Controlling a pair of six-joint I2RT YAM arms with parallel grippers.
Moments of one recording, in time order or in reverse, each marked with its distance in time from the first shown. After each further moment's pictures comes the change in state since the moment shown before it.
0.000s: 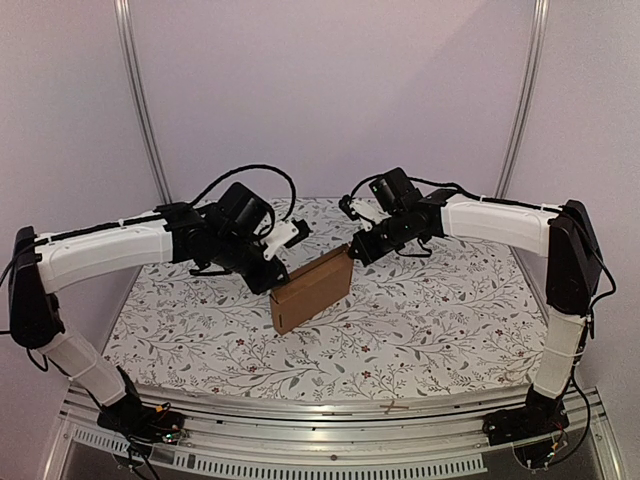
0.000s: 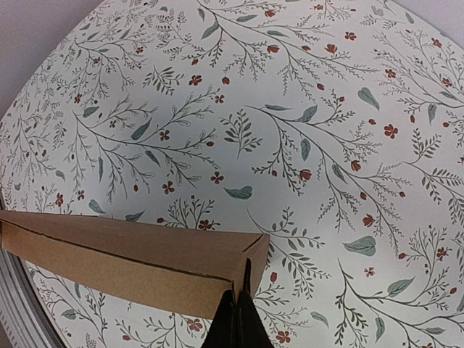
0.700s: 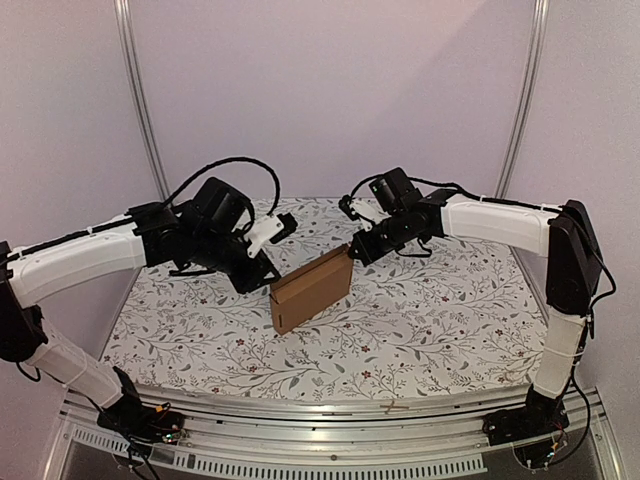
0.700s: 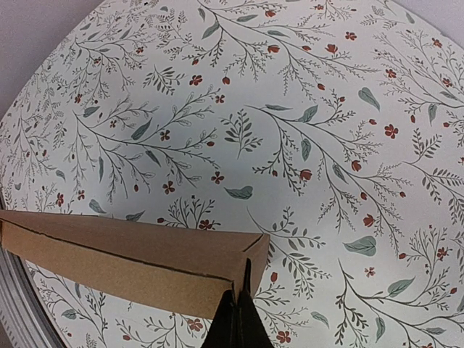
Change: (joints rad) left arm 0.000 -0.134 -0.046 -0.014 0.027 0.011; right arm 0.000 0.000 0.000 0.000 -0.002 0.000
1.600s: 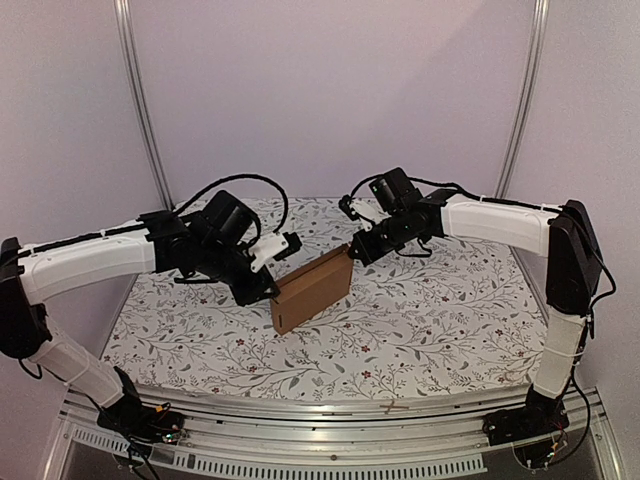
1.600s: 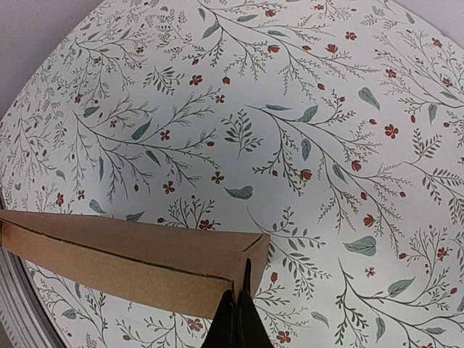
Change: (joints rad) left arm 0.000 0.033 -0.048 -0.014 0.036 0.067; right arm 0.000 0.000 0.000 0.000 0.000 0.000
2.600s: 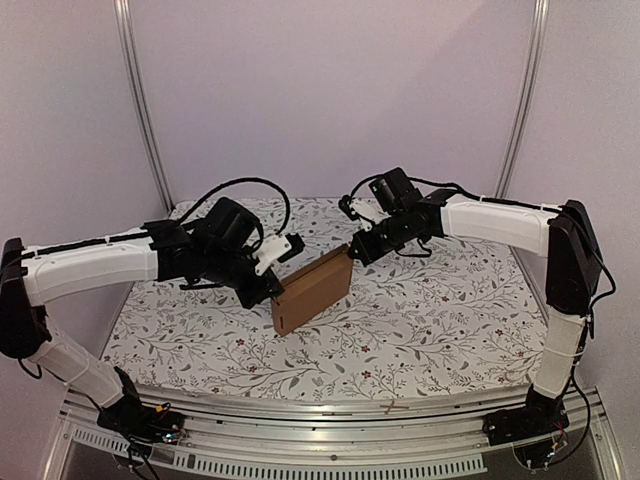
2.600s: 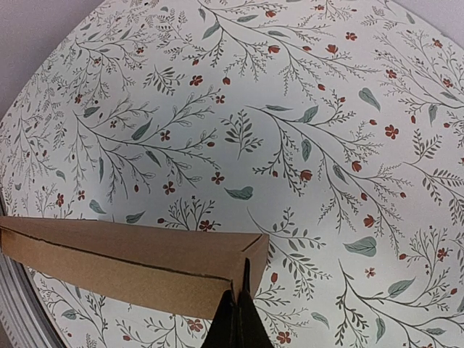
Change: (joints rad) left arm -0.023 0.002 -0.054 0.112 -0.021 -0.020; right arm 0.000 0.002 0.001 0.002 -0.001 0.000
